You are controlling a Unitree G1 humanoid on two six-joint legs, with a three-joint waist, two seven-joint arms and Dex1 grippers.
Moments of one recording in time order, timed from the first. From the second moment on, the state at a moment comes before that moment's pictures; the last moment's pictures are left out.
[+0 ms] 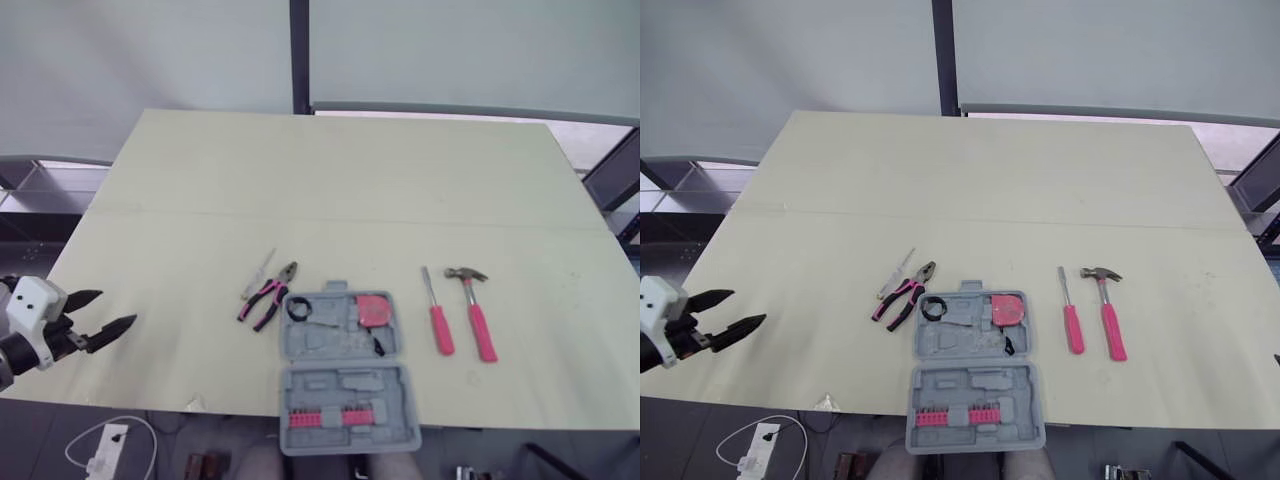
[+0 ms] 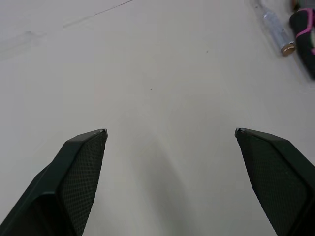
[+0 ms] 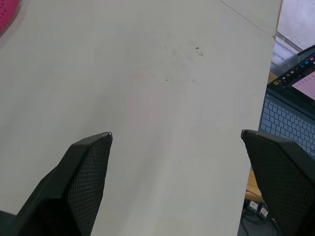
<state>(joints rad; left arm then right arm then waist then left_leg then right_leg) 0.05 0.87 0.49 0.29 -0.35 0.13 -0.95 0.40 -1.02 -0.86 0.31 0.27 0.11 1.04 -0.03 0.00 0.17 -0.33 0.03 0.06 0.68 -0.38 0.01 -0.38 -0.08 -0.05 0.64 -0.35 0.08</state>
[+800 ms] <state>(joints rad) 0.05 0.83 0.42 0.08 -0.38 0.22 -0.94 0.41 -0.94 -0.84 0.01 0.37 0.33 1.01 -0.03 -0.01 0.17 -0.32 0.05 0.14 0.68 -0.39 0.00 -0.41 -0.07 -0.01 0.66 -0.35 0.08</state>
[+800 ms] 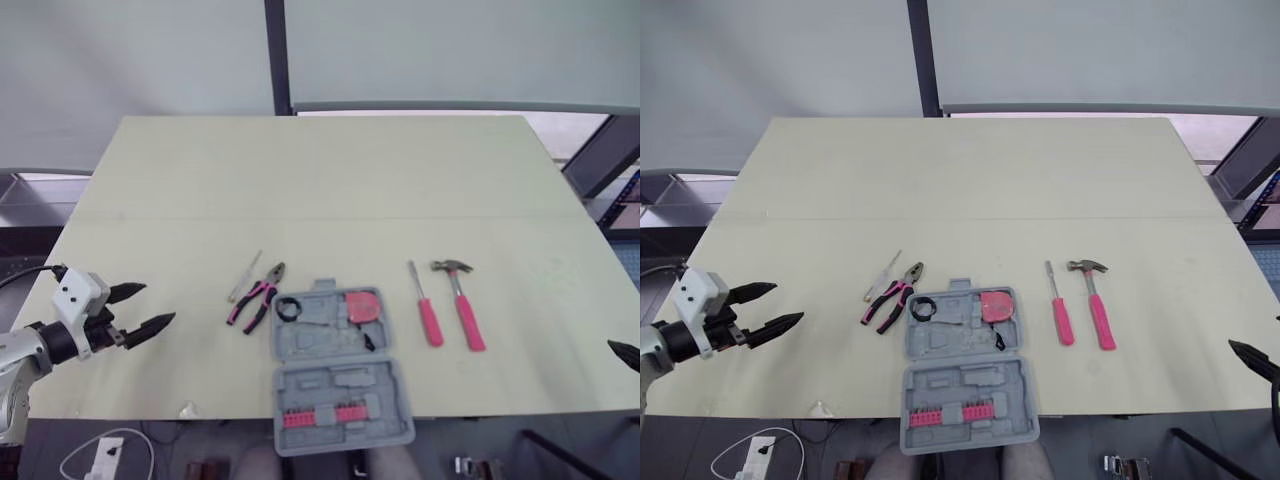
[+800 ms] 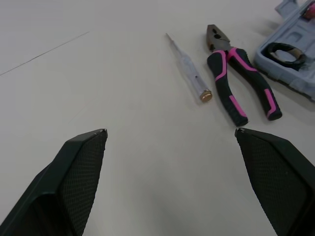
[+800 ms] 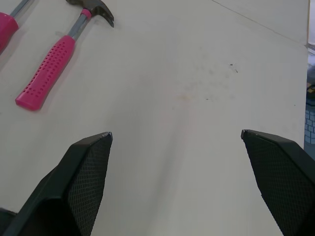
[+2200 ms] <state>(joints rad) 0.06 0.48 0.05 -0.25 -0.26 0.52 -0.46 0.08 -0.98 -0.46 -0.76 0.95 0.80 0.86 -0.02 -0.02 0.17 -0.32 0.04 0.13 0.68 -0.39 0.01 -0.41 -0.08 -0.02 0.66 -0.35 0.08</state>
